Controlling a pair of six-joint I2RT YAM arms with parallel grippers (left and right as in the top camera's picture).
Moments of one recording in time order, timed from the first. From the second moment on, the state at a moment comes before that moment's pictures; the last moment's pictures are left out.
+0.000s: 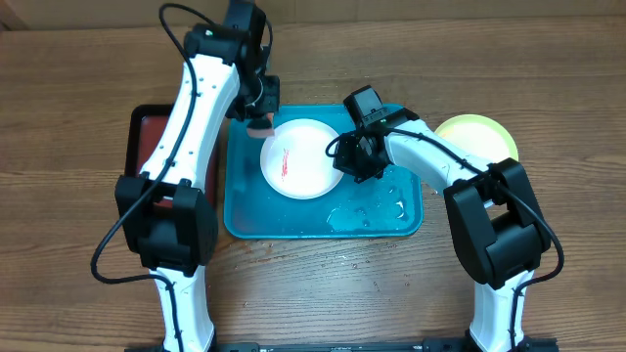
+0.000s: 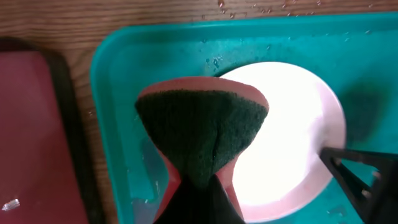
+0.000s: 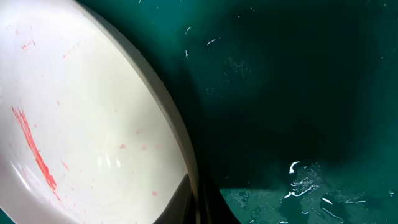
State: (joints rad) left arm -0.23 2.14 2.05 -1.28 0.05 -0.20; right arm 0.46 2.09 1.43 -0.65 -0.25 0.71
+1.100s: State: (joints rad) left arm -0.32 2.14 1.59 -0.90 0.15 -0.15; right arm 0.46 2.09 1.43 -0.65 -0.24 0.72
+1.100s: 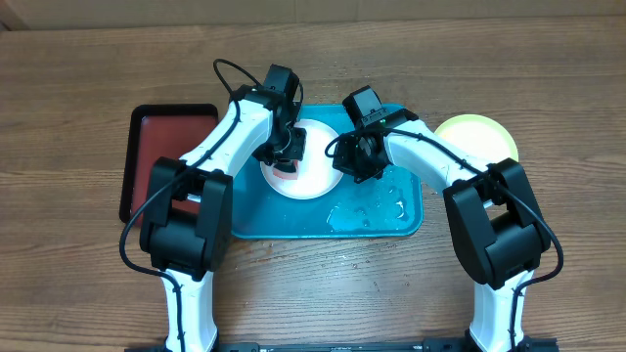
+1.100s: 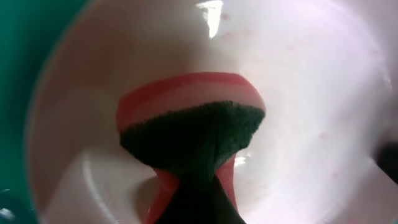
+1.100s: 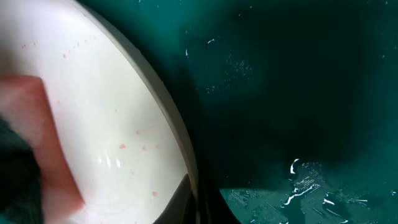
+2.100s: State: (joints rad) left arm -0.34 2.13 1.57 -0.90 -0.20 -0.27; right arm 0.47 2.09 1.43 -0.64 -0.24 0.72
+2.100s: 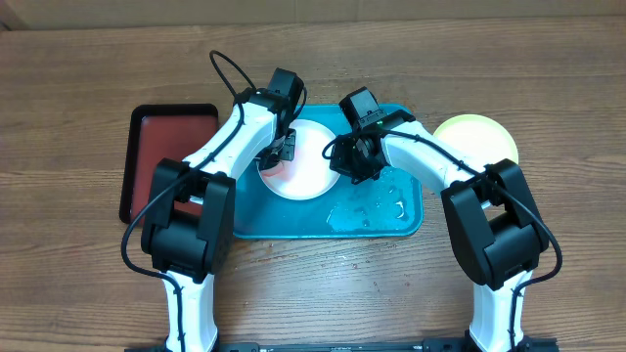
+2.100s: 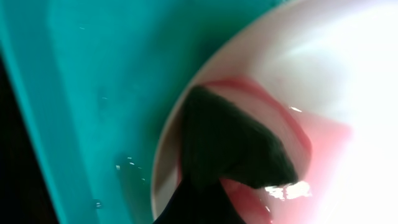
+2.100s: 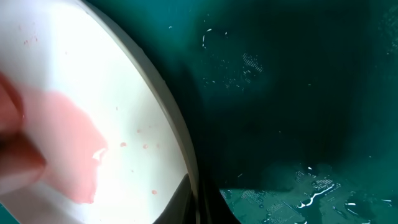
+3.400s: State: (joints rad) left arm -0.33 2.13 1.58 -1.10 -0.08 -0.31; right arm 0.48 2.09 1.43 -0.65 -0.25 0.70
